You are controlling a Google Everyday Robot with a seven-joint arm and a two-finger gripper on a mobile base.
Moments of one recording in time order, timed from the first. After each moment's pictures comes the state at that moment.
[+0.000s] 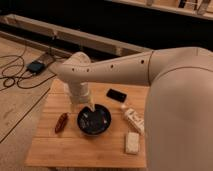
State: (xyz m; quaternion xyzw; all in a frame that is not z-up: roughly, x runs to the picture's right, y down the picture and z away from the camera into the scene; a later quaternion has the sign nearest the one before) arm -0.109 0.102 0.703 -0.26 0.23 0.64 0.68
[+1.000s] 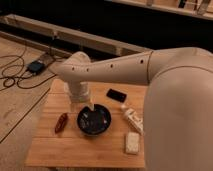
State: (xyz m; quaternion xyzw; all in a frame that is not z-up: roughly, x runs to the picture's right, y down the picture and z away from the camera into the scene) arm -0.114 0.098 0.714 -0.27 0.23 0.64 0.68
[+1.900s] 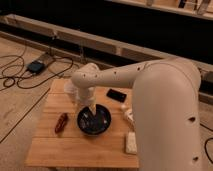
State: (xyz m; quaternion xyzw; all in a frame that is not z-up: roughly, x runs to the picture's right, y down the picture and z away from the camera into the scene) arm -0.104 0.135 0.794 -0.31 0.23 0.67 0.64
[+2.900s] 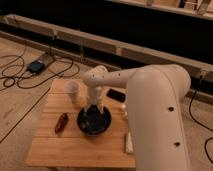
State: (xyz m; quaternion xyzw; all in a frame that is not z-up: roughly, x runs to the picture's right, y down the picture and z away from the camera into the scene) arm -0.066 0.136 0.862 -0.31 0.25 0.68 0.62
